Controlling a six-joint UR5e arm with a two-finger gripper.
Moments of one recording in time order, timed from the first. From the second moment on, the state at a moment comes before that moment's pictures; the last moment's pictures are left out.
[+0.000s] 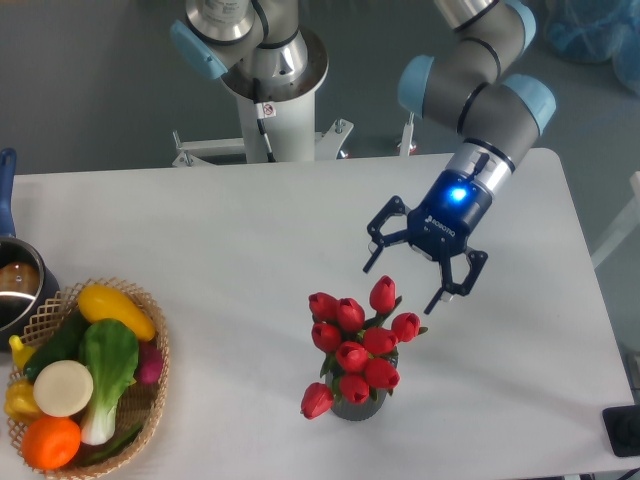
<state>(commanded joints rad) 2.81 -1.96 -1.76 -0.81 0.34 1.31</state>
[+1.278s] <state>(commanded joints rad) 2.75 -2.04 -1.70 -0.79 0.33 1.32</state>
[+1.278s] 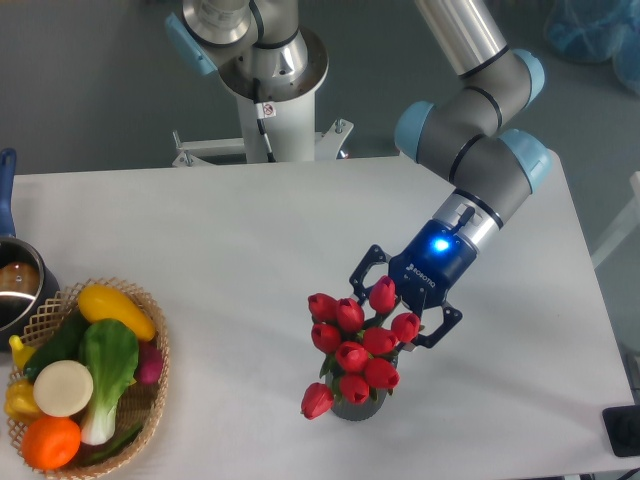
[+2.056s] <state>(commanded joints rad) 2.77 -2.00 -1.67 -0.79 0.33 1.23</state>
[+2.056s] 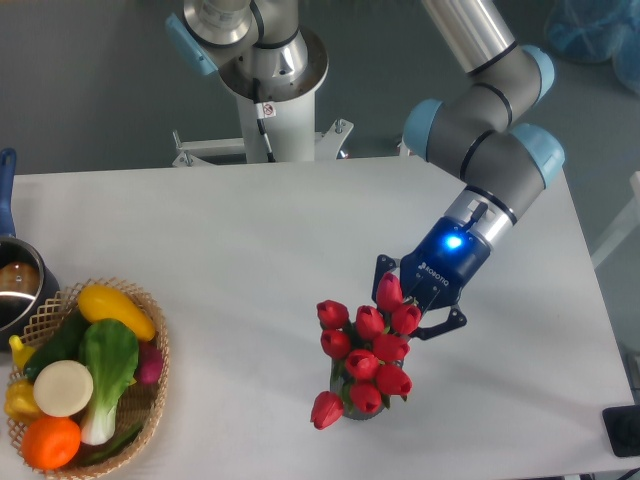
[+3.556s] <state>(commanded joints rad) 2.82 -1.96 -1.51 -0.80 0.09 0.98</state>
